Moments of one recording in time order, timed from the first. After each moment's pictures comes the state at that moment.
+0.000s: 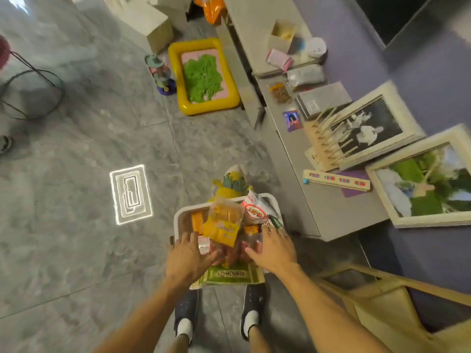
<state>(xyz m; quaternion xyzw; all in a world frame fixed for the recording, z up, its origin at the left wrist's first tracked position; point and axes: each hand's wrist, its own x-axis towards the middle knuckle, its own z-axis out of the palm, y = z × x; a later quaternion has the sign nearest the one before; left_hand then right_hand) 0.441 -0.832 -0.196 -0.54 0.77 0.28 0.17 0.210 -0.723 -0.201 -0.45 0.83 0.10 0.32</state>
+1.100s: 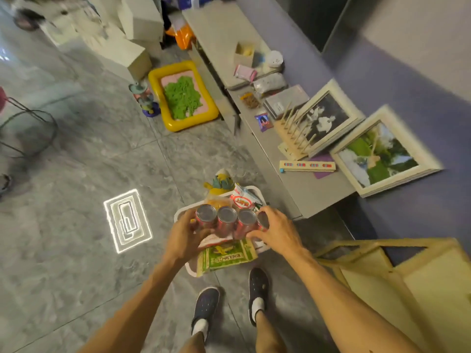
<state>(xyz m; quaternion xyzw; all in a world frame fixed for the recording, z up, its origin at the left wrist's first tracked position) 0.445 -0.839 -0.115 -0.48 0.71 0.52 -0.06 0.211 -0.679 -0.084 -0.37 0.85 -0.14 0.34</state>
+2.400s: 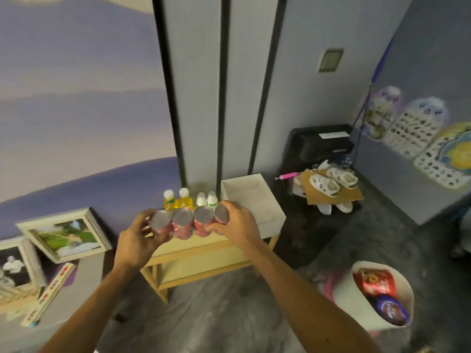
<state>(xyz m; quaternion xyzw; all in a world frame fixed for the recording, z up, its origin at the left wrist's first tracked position) 0.199 -0.400 0.179 0.17 0.86 0.48 0.03 0.300 -0.126 0.220 0.15 0.93 -0.30 -0.12</state>
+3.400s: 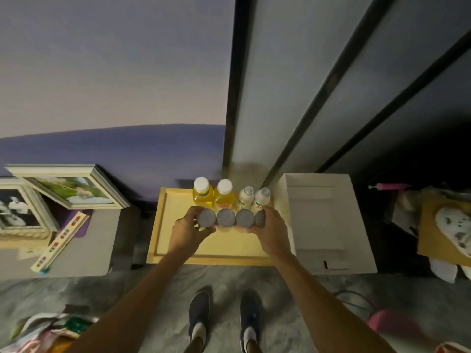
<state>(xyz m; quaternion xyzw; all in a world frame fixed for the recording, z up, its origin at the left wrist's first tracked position) 0.029 -0.313 -0.051 0.00 0.87 0.47 0.17 0.088 -0.060 -0.025 0.23 0.90 -0.36 0.06</state>
